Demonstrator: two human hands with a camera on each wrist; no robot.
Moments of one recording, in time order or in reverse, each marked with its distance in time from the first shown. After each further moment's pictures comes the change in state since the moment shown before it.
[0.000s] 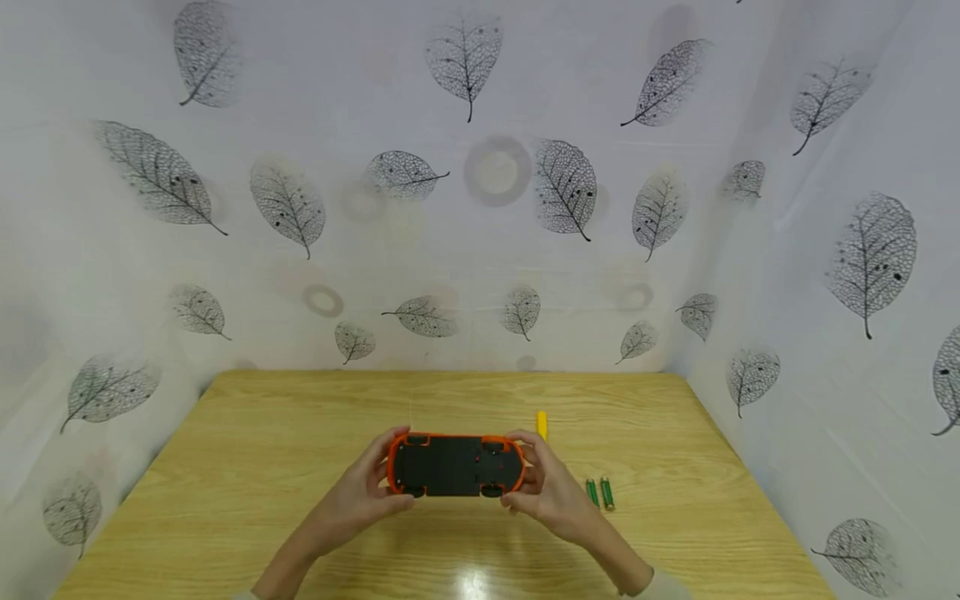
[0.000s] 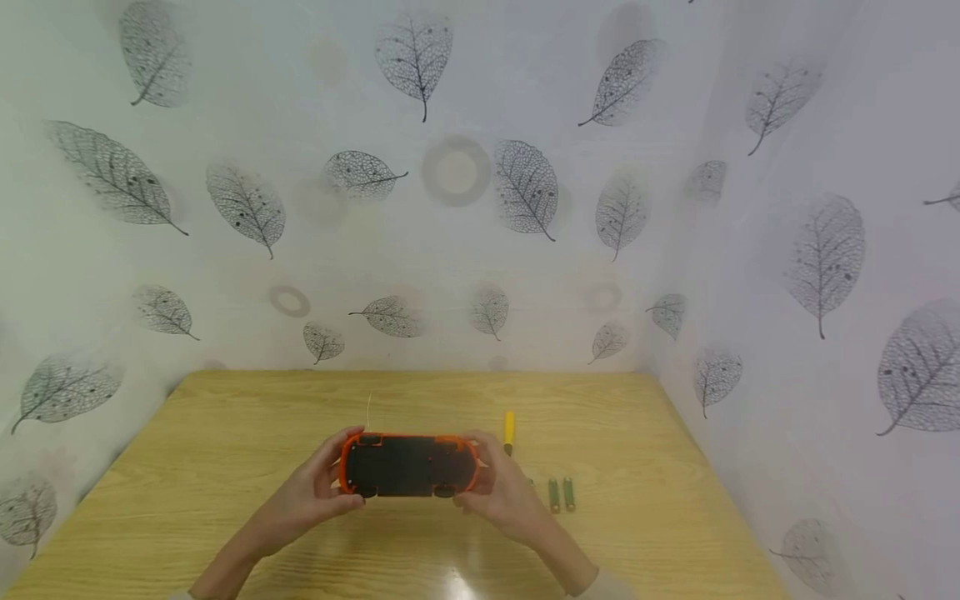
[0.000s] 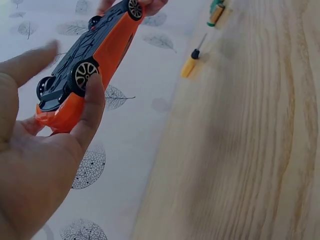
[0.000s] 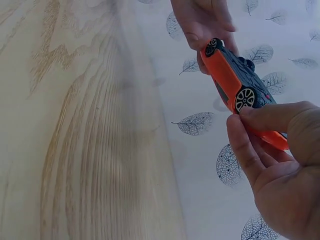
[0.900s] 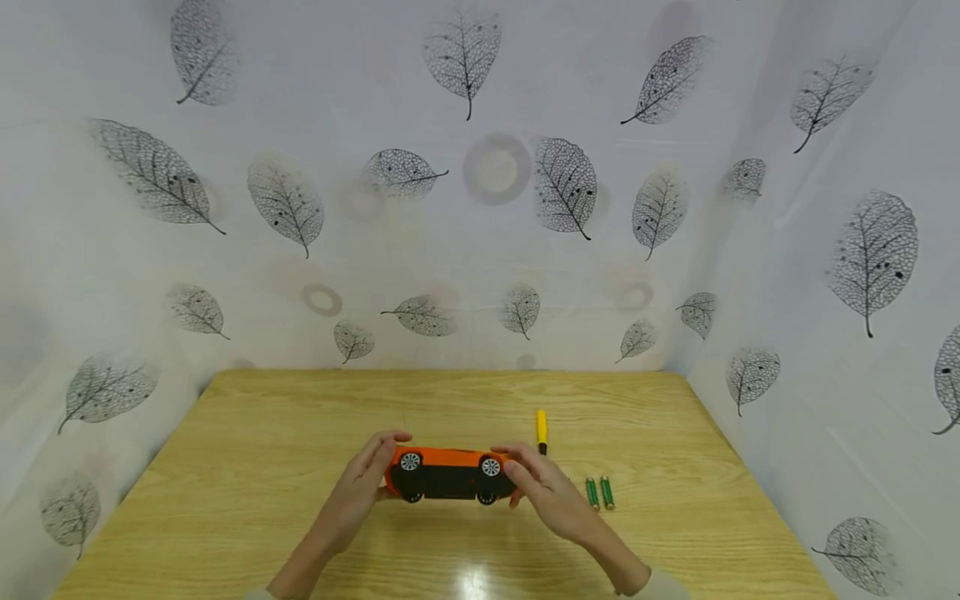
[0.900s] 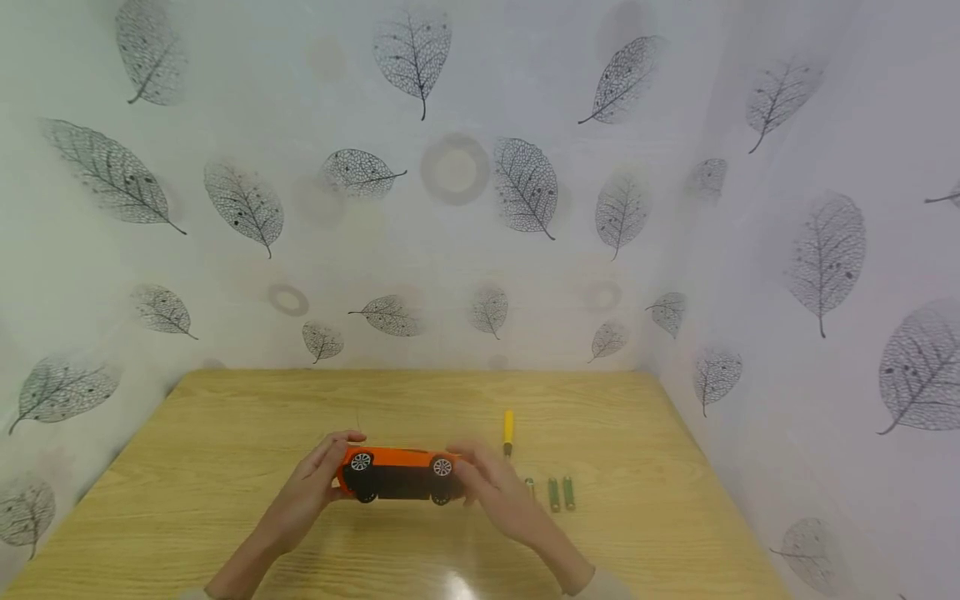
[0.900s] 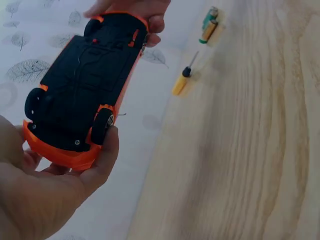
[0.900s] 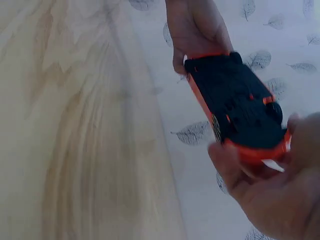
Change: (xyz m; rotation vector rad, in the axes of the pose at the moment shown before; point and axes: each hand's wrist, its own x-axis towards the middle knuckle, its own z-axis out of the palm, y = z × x) left_hand 0.010 -0.001 0.016 -0.015 0.287 -0.095; right_hand 0.001 -0.011 0.006 -0.220 0.034 0.110
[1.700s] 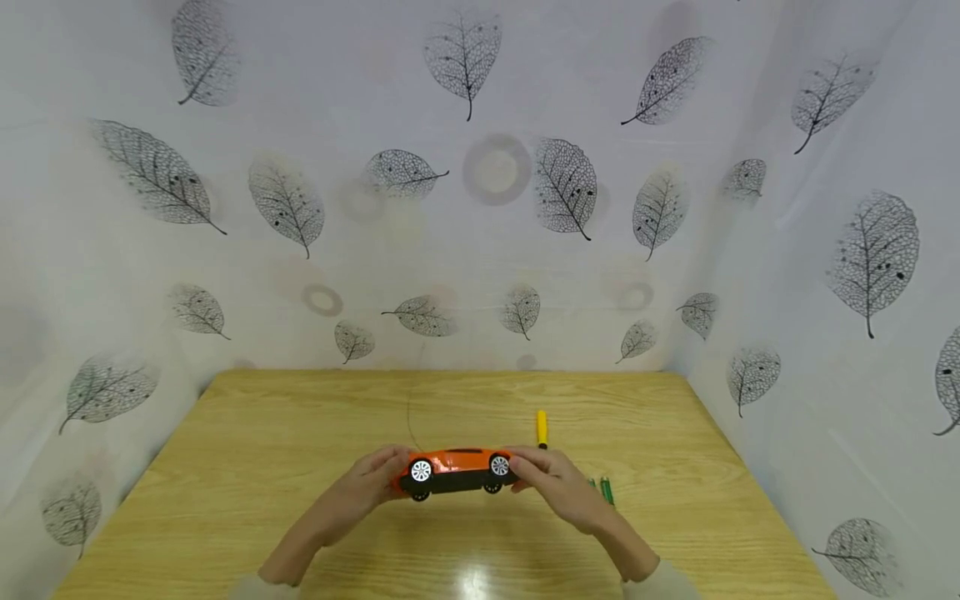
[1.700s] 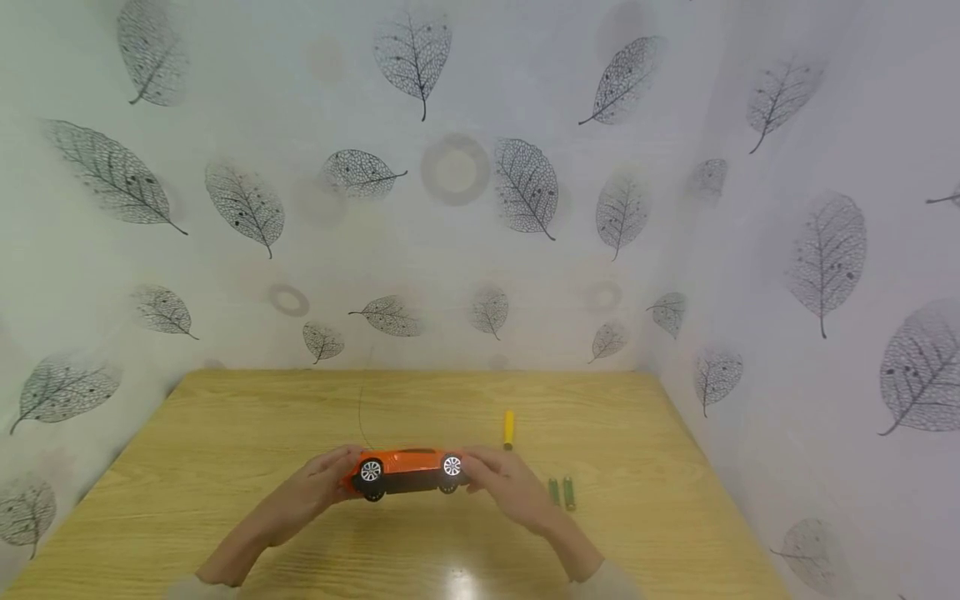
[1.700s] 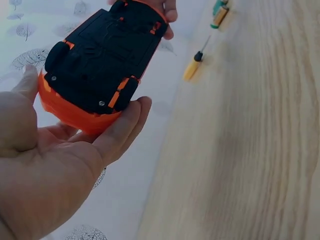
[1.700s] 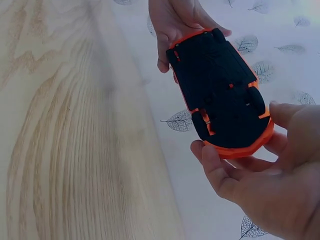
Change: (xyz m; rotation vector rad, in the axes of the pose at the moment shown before) left_hand 0.007 0.006 -0.018 0.028 -0.351 -0.051; right_hand 0.006 0.005 -0.019 0.130 -0.123 -0.019
